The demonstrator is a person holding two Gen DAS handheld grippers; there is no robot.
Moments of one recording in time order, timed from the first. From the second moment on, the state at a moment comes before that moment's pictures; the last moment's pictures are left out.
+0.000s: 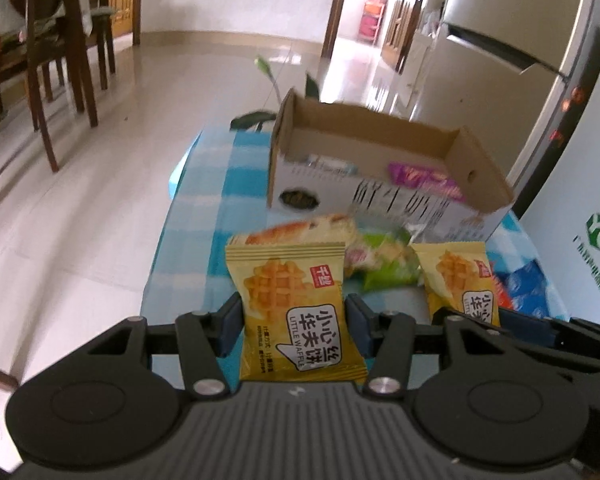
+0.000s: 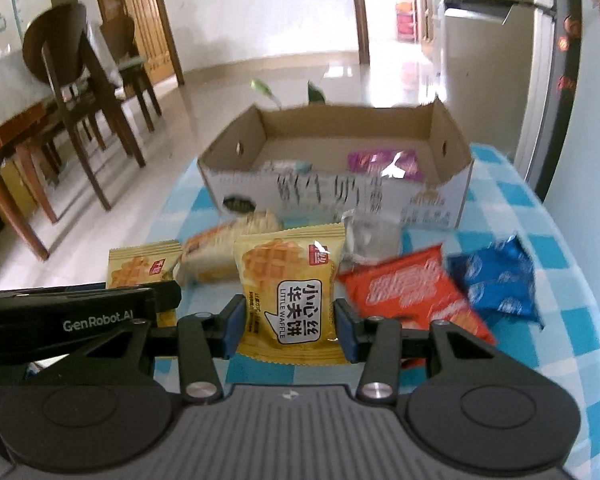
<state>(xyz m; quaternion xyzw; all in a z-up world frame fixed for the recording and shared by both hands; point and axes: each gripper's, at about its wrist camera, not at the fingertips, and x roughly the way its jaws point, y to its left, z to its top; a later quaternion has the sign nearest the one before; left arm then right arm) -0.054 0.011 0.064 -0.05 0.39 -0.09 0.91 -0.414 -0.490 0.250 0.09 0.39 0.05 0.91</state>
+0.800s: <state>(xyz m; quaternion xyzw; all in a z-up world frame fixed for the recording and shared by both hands) 0.020 -0.019 0.107 -0.03 0.35 -0.13 0.93 -0.356 -0.536 0.292 0.12 0.31 0.02 0.94</state>
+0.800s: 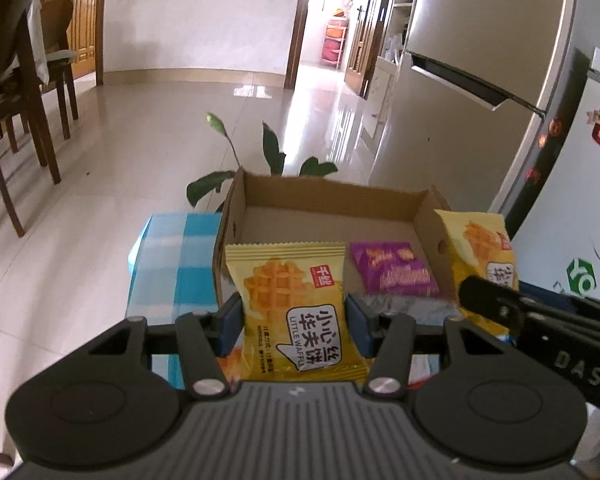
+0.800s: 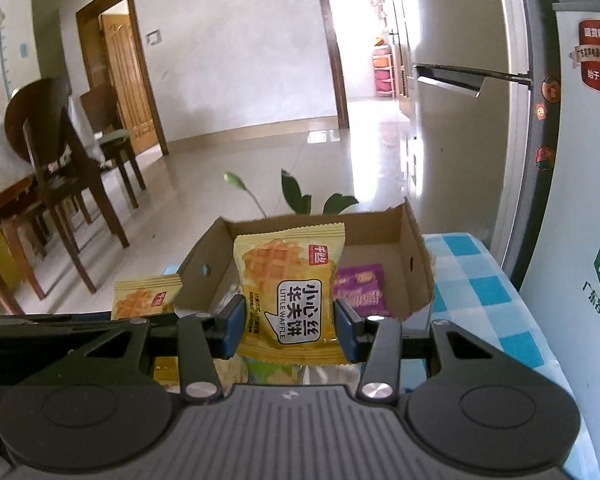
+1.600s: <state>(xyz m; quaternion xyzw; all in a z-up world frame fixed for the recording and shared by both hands) 0.135 -0.047 0.093 -0.04 0.37 -0.14 0.92 -0.266 -0.559 0.265 0.15 0.33 0.00 0.93</state>
